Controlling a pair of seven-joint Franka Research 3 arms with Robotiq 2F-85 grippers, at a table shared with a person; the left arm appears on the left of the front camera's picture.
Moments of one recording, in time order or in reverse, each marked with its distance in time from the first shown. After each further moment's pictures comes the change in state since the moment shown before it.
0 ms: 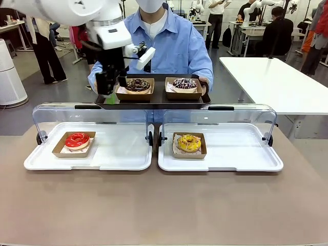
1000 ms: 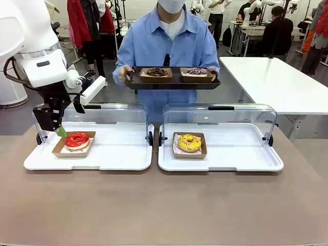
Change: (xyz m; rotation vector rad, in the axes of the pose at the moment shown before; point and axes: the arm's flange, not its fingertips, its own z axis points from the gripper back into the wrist) left arm -0.068 -0.136 -0.018 0.043 0.006 0.020; right arm 0.000 0.000 0.000 0.000 0.000 0.000
